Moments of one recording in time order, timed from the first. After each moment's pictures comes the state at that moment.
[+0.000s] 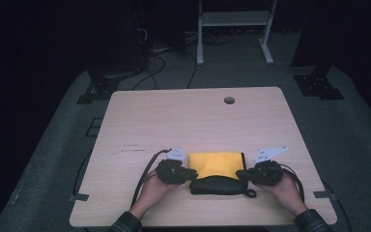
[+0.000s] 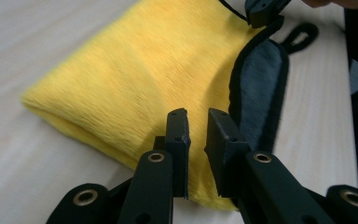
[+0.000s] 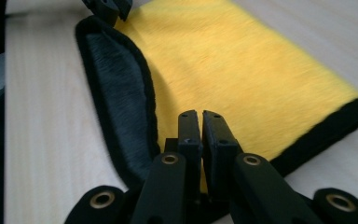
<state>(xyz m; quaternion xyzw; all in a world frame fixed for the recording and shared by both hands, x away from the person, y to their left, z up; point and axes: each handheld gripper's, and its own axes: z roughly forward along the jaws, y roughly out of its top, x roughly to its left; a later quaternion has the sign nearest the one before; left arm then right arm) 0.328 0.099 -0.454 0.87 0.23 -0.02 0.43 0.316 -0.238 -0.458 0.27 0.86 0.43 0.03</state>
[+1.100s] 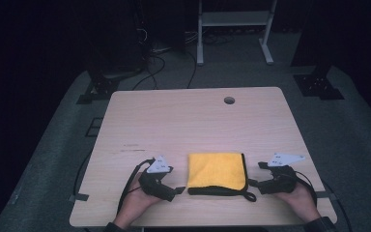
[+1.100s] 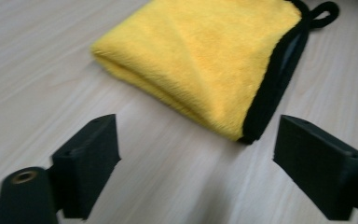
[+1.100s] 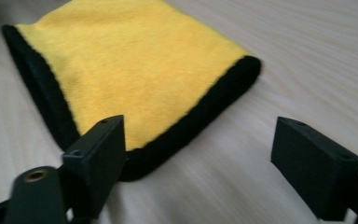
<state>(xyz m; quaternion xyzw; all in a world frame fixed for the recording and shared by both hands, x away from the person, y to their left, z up) 0.295 0.147 -0.446 0.87 0.25 0.09 0.41 0.295 -0.270 -0.458 0.35 0.83 0.41 0.13</state>
